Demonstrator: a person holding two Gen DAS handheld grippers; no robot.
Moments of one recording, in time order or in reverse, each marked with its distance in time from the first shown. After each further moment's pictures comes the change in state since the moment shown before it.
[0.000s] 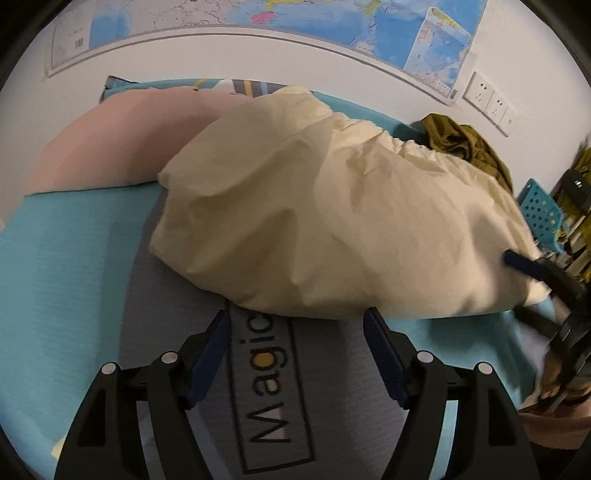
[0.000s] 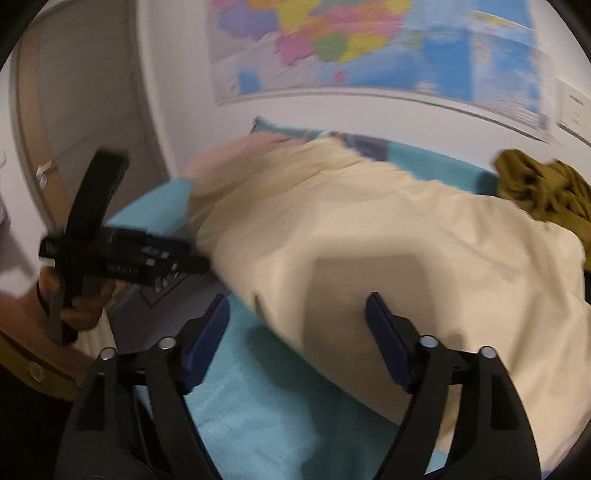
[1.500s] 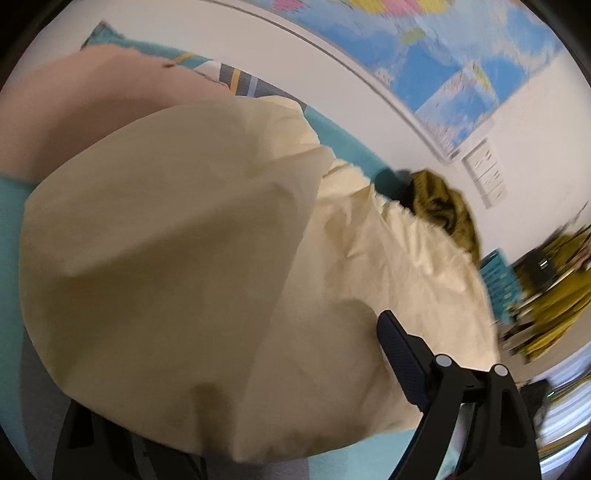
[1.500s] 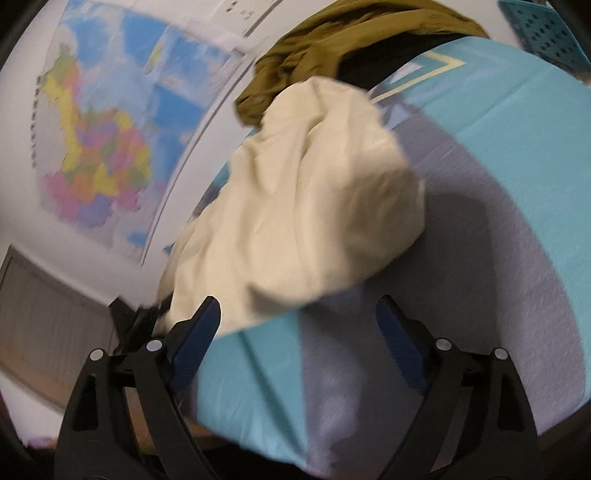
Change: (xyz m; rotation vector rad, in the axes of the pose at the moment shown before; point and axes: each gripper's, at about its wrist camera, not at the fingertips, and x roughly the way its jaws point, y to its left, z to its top) left arm 0.044 -0.008 0.062 -0.210 -0.009 -0.195; right arm -0.117 -0.163 -0.145 1.035 -0.157 0.011
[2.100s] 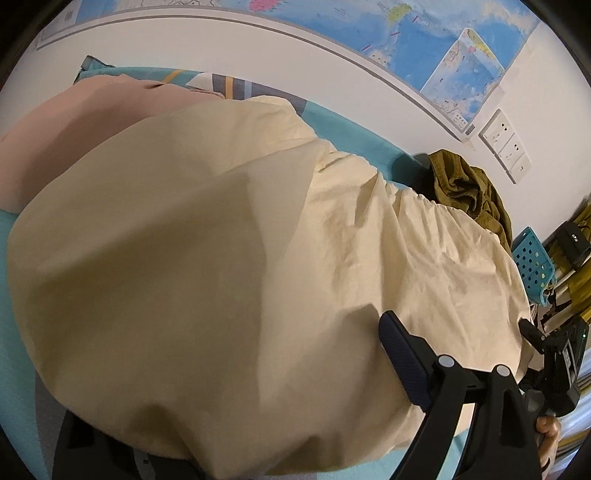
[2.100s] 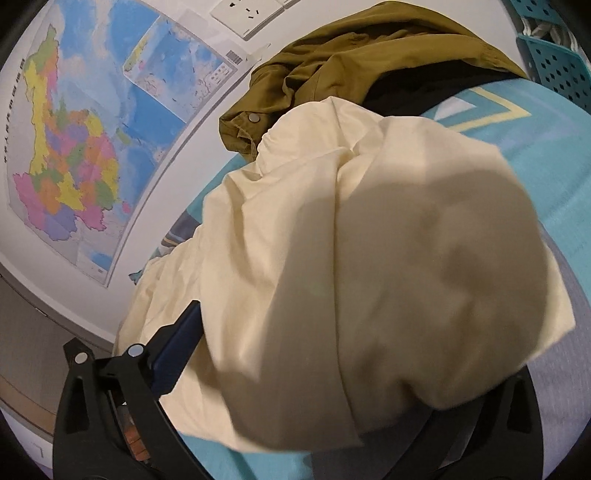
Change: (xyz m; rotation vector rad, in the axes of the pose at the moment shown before) left arm 0.008 -0.011 0.001 0.072 -0.003 0.112; right arm 0.076 0.028 0.045 -0.064 -0.096 -0.123
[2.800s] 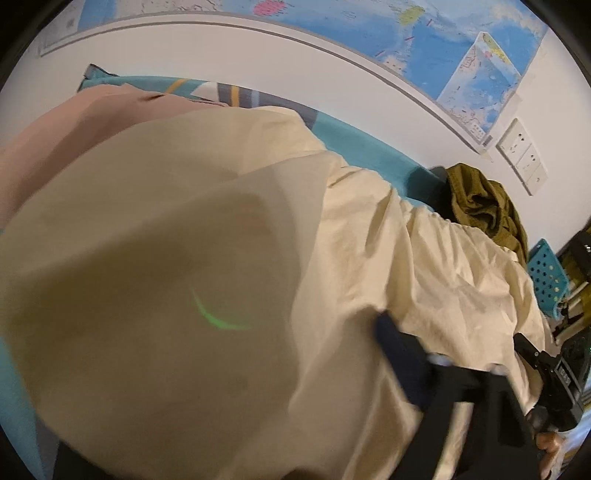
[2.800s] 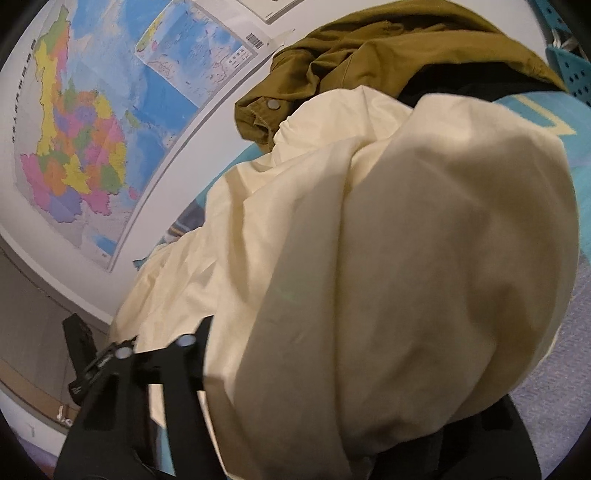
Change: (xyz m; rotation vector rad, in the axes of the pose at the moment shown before) left arm 0.013 -0.004 0.016 -0.014 -0.034 0.066; right arm 0.024 0.007 0.008 -0.068 0.039 0.059
